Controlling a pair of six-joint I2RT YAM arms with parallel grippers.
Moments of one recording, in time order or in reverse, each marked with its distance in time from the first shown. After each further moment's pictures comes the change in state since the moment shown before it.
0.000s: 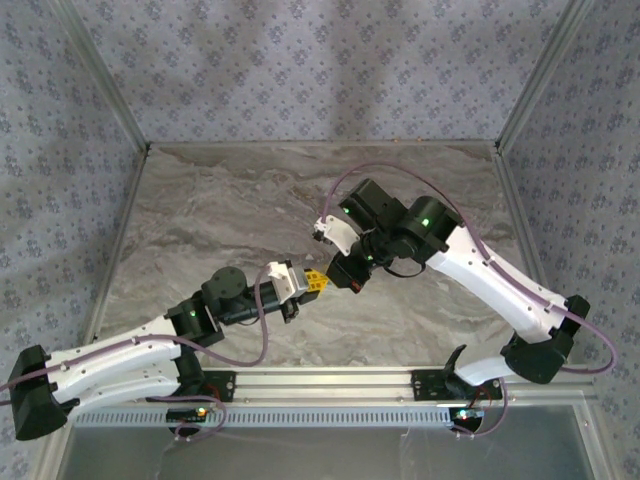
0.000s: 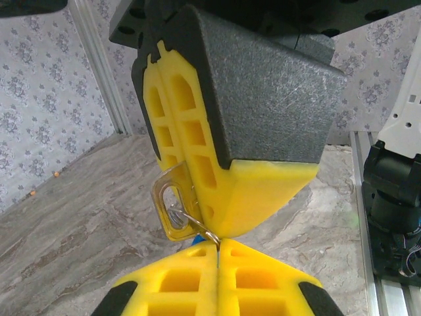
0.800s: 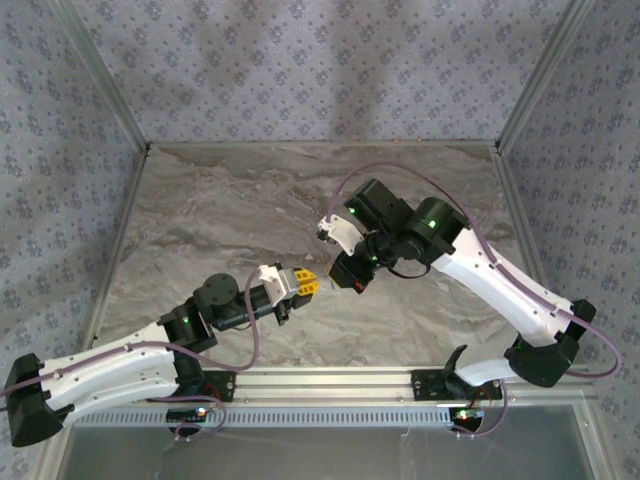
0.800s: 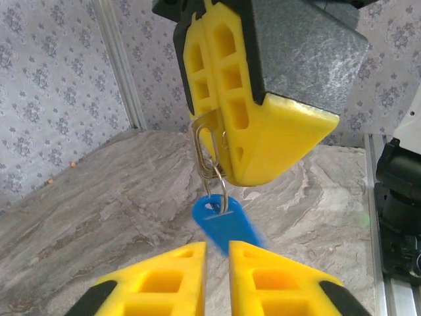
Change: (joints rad) left arm 0.000 -0.079 -0.060 -0.008 -0.052 -0.027; right arm -0.013 -0.024 -0.013 0.005 -0.008 0.005
